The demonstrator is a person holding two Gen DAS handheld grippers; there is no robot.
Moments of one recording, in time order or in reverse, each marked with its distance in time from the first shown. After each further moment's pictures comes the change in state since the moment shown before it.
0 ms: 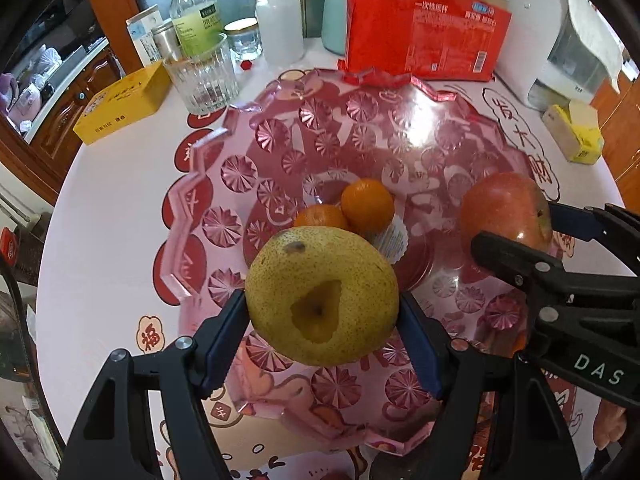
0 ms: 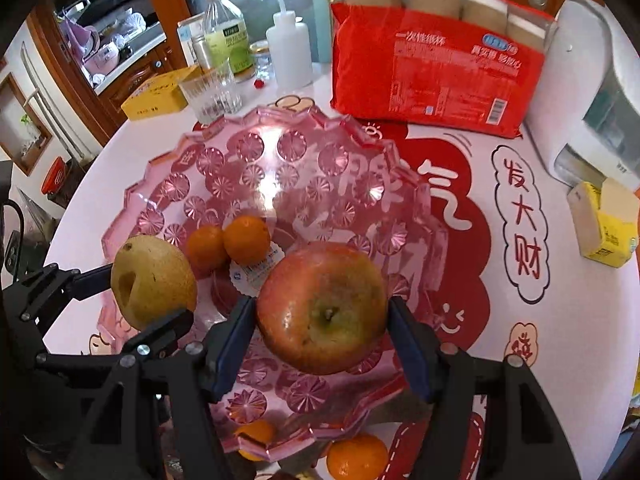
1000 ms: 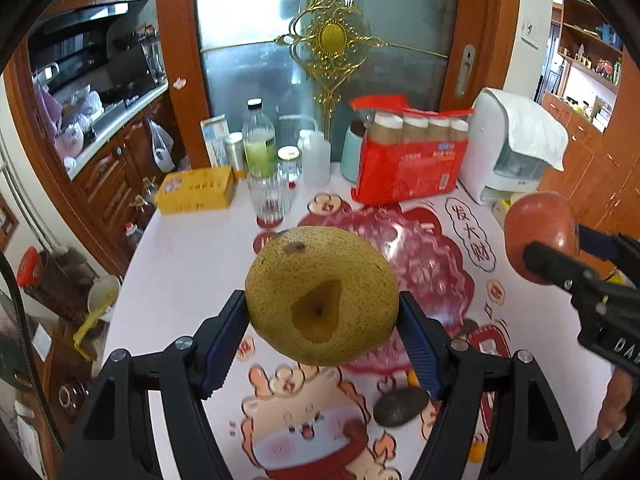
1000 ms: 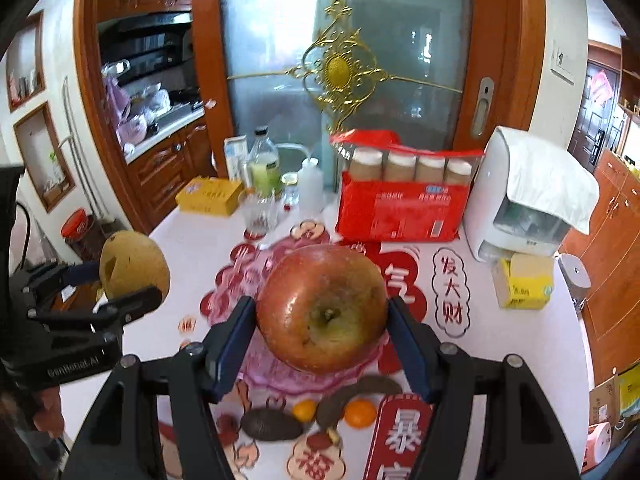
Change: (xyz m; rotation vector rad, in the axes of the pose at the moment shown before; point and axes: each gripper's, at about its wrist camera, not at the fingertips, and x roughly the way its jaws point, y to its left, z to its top) left arm -0.216 0.053 -0.022 -0.035 -0.333 -0.007; right arm -0.211 0.046 -0.024 -0.012 -0.369 -0.063
